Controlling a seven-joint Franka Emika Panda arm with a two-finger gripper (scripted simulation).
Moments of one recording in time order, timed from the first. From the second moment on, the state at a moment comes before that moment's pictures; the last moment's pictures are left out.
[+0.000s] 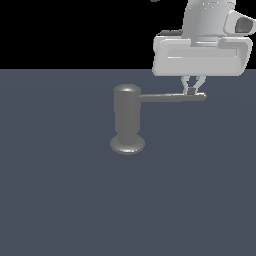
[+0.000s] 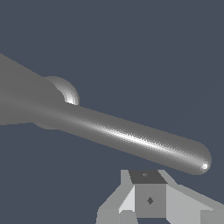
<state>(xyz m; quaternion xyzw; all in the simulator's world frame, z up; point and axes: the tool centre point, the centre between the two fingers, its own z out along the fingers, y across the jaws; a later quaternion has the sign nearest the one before) -0.061 -0.161 0.237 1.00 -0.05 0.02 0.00</state>
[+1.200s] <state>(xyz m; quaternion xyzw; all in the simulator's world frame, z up) -0.002 -0.182 0.237 1.00 -0.05 0.01 0.00</state>
